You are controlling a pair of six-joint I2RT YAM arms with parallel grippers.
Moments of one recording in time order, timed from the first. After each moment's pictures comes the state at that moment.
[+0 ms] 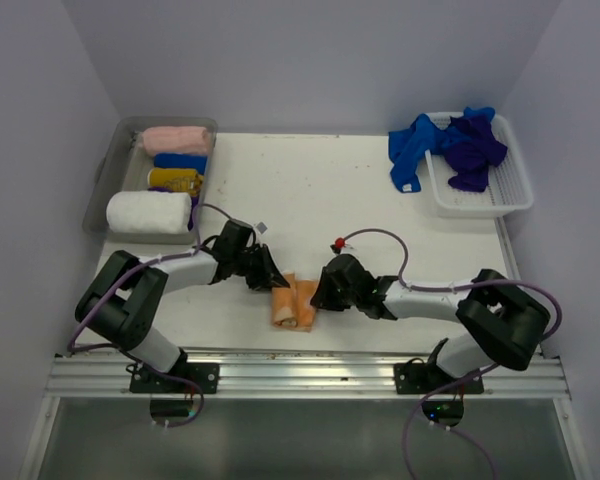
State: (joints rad) left arm -0.49 1.57 0.66 -0.04 0.53 -0.86; right arm 0.91 1.44 0.56 0.05 0.06 0.93
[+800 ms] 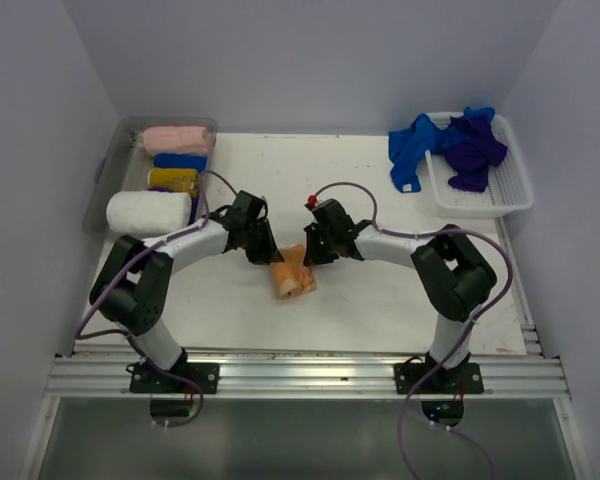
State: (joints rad) left arm -0.48 1.66 0.98 -0.36 0.27 -0.74; right arm 0.68 1.85 1.08 -0.16 -0.12 0.50
